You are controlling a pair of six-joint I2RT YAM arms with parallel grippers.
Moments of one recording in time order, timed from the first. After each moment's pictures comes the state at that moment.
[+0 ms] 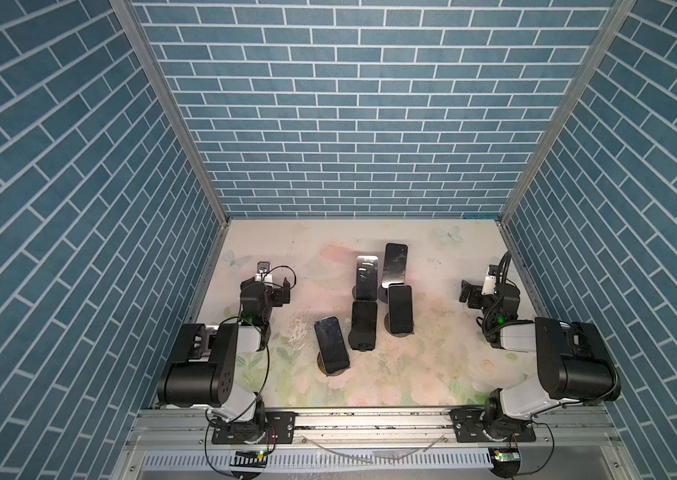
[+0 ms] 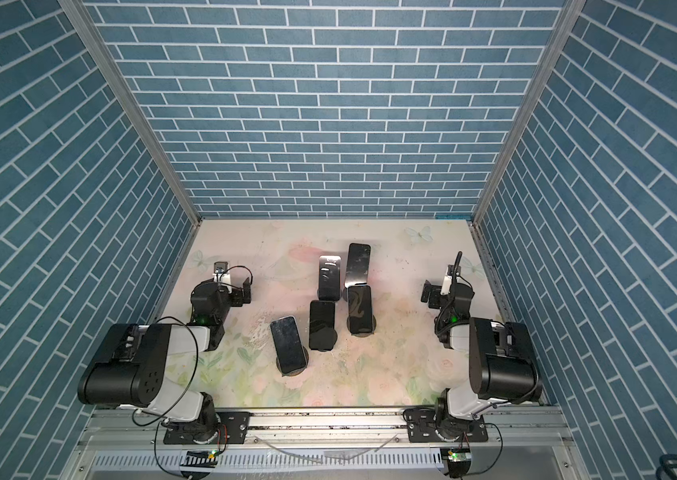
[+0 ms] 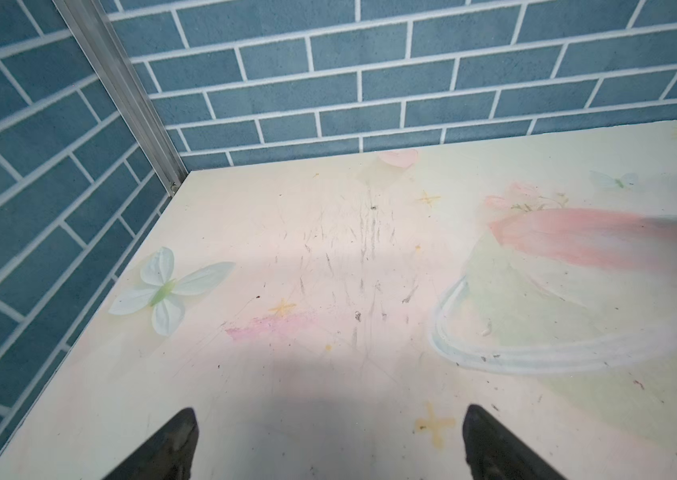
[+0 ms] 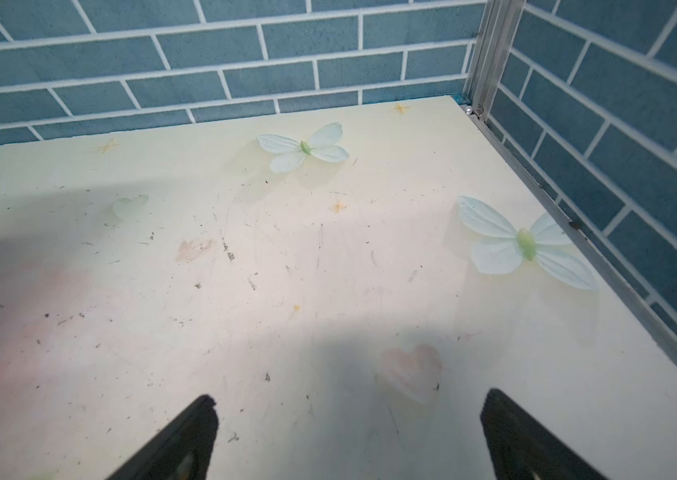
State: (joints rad) left arm -0.02 1.52 0.38 0.80 -0.07 0.08; right arm -0.06 1.54 0.38 0.75 -0.05 0.03
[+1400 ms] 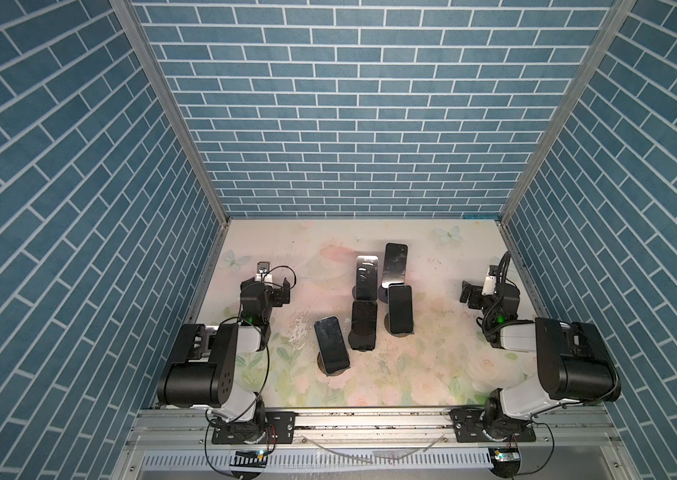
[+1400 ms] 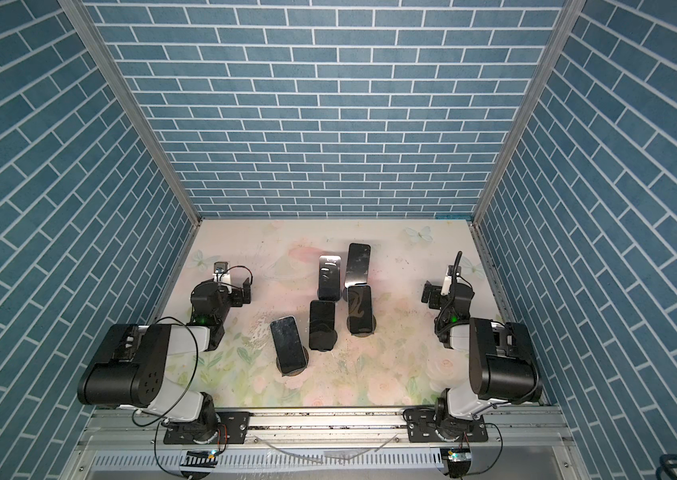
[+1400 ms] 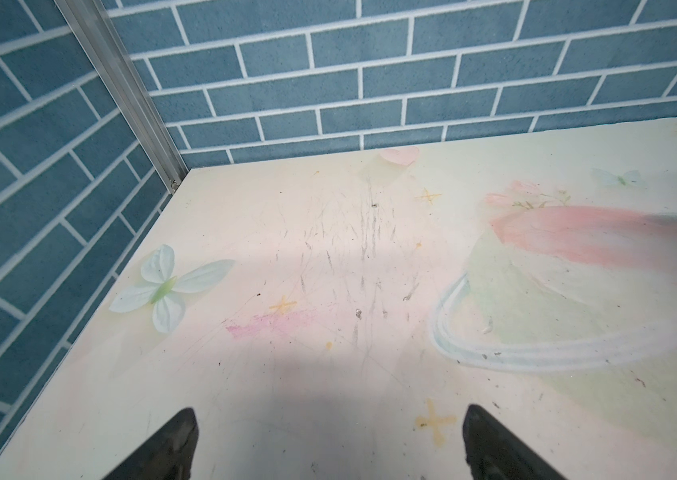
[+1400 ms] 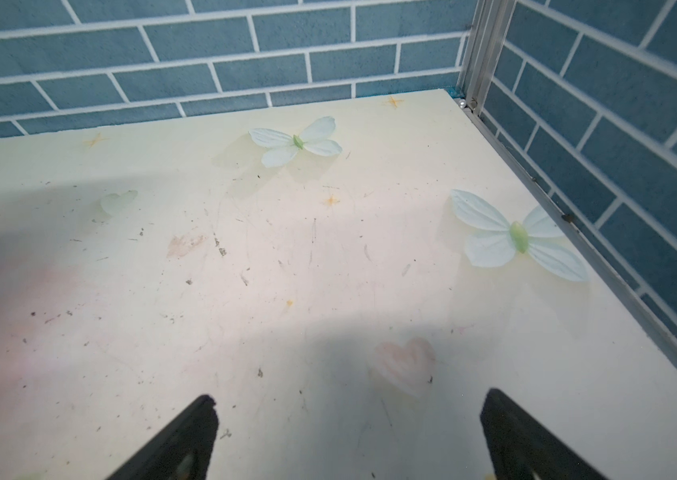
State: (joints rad) left arm -0.02 1.50 0.38 0.76 -0.08 0.07; right arm -0.06 1.51 0.39 0.70 -0.02 0.03
